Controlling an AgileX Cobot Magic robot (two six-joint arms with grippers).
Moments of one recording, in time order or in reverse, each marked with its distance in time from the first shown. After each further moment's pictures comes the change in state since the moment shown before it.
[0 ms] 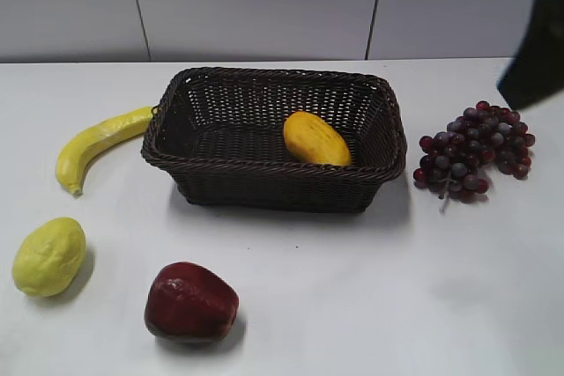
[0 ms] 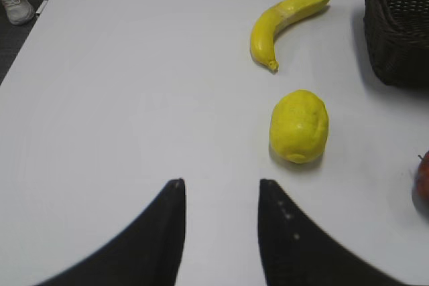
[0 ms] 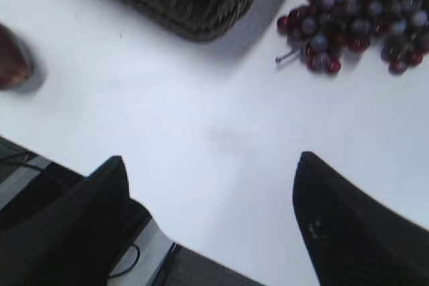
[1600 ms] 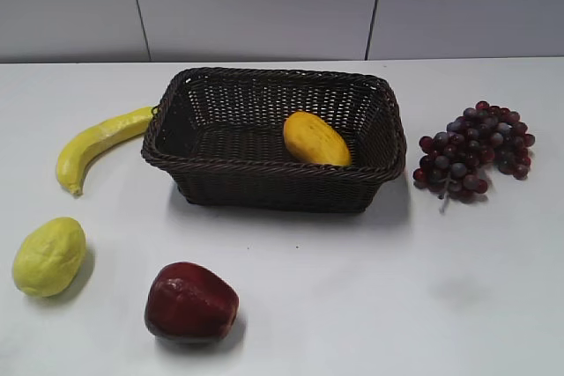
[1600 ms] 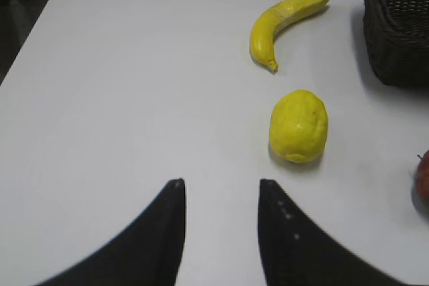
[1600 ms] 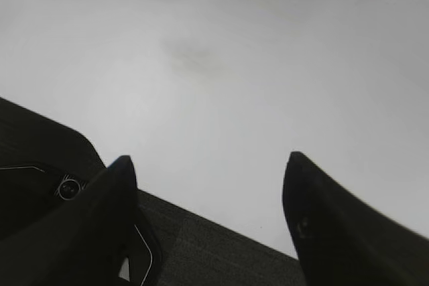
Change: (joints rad) left arm 0.000 0.000 0.000 0.000 0.000 0.000; right arm -0.006 -0.837 0.712 -0.109 -0.172 0.023
